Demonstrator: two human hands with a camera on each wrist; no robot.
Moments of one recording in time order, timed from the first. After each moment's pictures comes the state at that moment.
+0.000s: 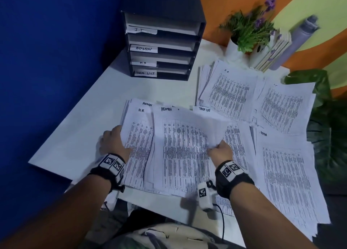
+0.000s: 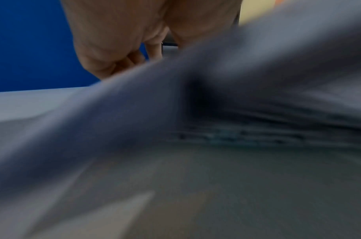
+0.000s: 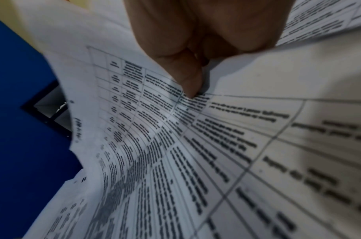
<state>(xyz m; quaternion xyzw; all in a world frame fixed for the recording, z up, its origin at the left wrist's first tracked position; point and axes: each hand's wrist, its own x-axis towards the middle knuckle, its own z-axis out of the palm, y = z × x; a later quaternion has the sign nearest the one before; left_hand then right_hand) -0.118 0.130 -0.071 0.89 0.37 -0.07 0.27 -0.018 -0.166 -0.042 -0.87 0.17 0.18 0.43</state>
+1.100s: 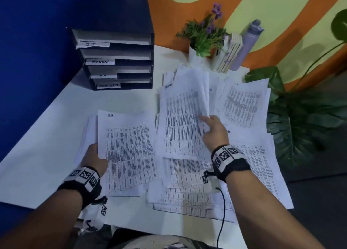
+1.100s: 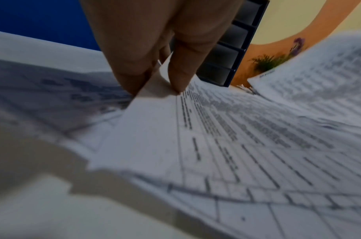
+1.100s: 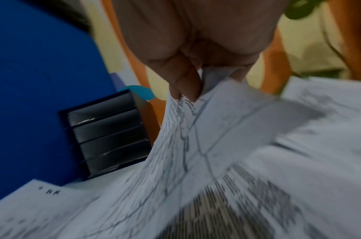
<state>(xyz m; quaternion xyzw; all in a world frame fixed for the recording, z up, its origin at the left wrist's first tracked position) -0.099 0.066 -0.044 0.81 0.39 -0.07 0.42 0.034 -0.244 0.023 -0.93 -0.04 0.06 0.35</state>
